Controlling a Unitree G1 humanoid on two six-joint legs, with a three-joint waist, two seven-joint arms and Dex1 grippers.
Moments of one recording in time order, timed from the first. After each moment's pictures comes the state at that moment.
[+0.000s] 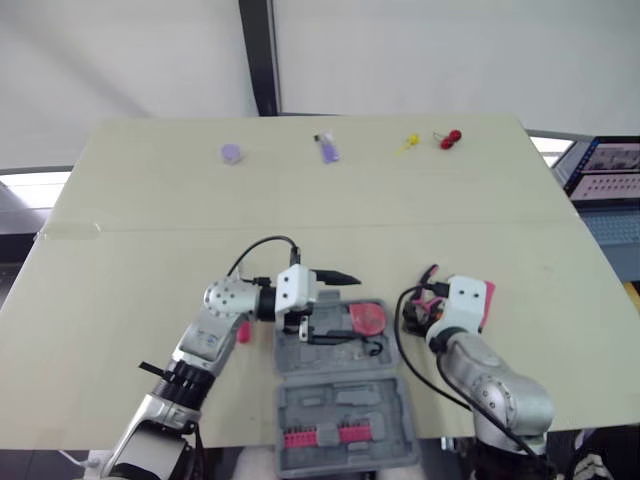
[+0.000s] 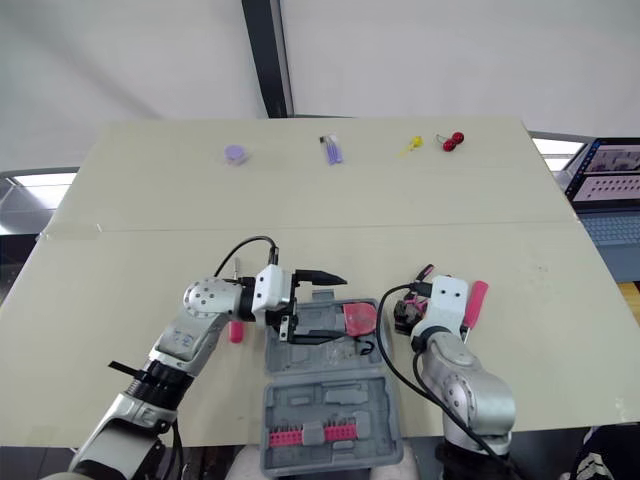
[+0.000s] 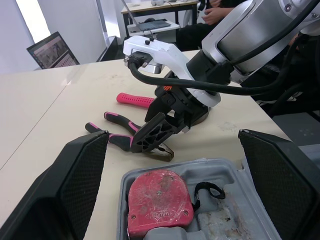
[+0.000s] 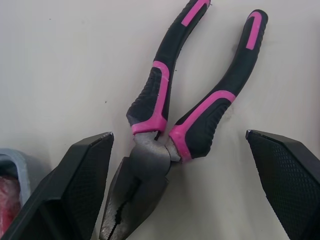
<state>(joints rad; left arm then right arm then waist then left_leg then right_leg) -0.45 0.34 -0.25 0.12 -0.23 -0.08 -1.10 -0.10 -0.01 -0.15 -0.50 0.29 1.07 -0.24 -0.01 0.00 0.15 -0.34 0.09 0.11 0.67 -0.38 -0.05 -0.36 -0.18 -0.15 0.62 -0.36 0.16</state>
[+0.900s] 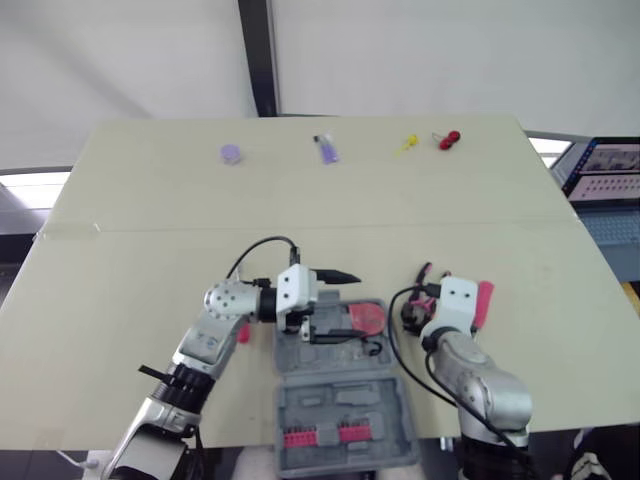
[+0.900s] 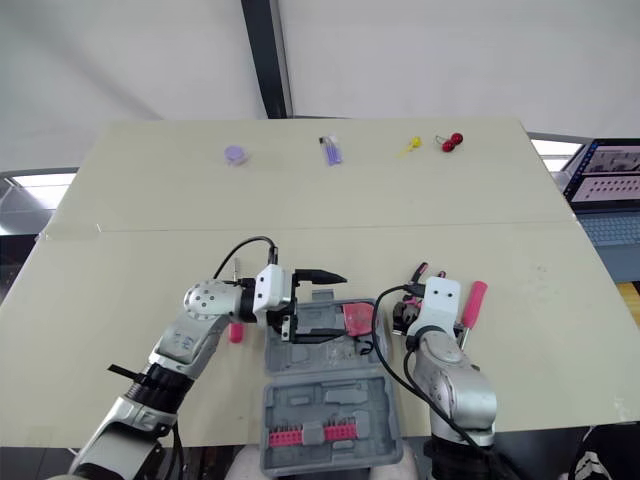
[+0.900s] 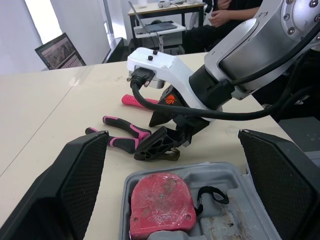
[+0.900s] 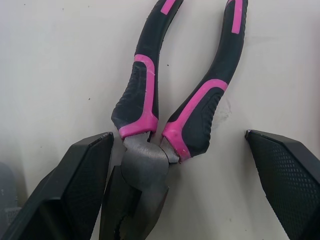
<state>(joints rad) -0.44 0.33 -0.25 0.10 -0.23 -0.07 -1.07 -0.12 0.02 -0.12 -0.42 0.18 1.01 -0.24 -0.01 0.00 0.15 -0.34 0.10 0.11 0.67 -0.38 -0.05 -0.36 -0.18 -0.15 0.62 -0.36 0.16</state>
